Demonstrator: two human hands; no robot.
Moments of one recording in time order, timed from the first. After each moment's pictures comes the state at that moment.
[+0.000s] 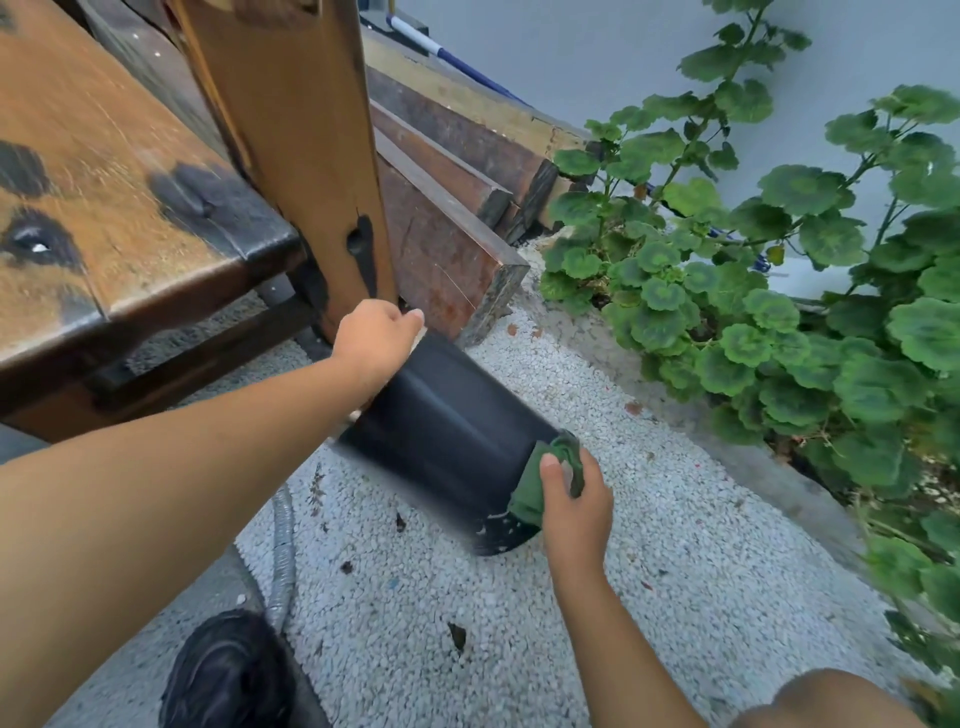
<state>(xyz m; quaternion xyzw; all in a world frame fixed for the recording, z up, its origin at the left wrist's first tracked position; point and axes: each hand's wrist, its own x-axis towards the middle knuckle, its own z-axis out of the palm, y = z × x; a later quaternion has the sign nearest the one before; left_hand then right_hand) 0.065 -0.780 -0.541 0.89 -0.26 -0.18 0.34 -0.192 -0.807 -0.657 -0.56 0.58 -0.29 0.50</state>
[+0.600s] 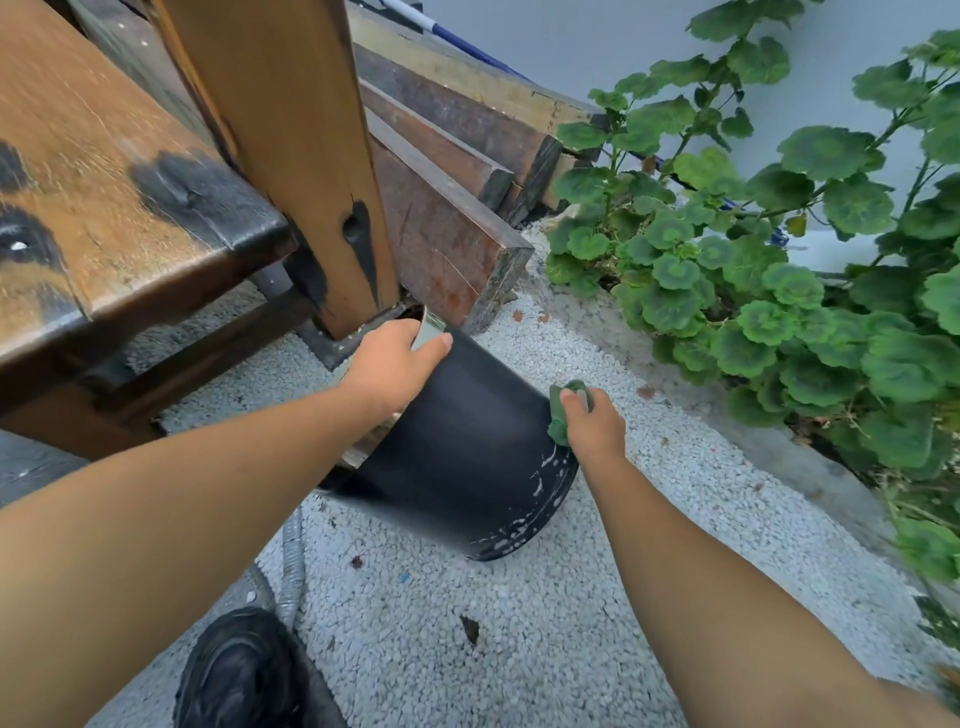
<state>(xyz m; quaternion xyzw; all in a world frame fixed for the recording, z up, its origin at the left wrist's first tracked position) 0.053 -0.768 -0.577 0.84 -0.38 -0.20 0.32 -0.153 -0.915 -0.690 -0.60 0.63 -0.15 0.47</state>
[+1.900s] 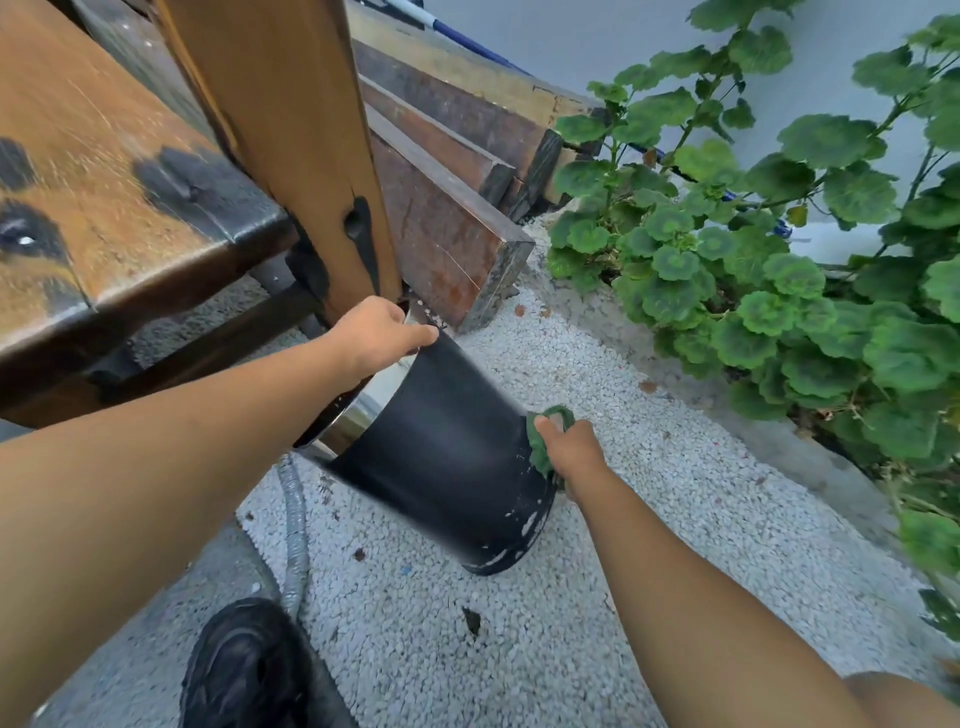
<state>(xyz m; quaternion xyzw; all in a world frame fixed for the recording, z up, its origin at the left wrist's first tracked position) 0.072 -0.771 -0.550 0.86 -0.32 -0.29 0.28 -0.150 -0.886 -0.704 -0.55 0.64 -0.06 0.53</state>
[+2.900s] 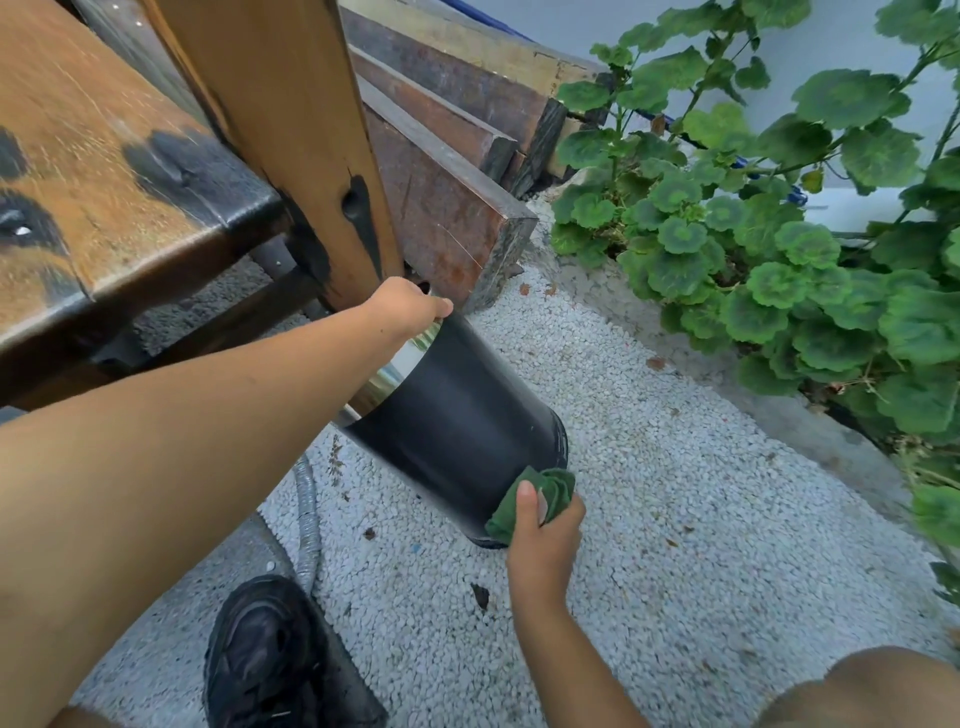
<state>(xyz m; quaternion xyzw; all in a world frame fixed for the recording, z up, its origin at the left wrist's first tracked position) 0.063 -0.808 -0.559 0.85 -0.20 -0.36 0.33 -0.188 -0.729 -0.691 -0.46 0.65 -0.25 0.55</state>
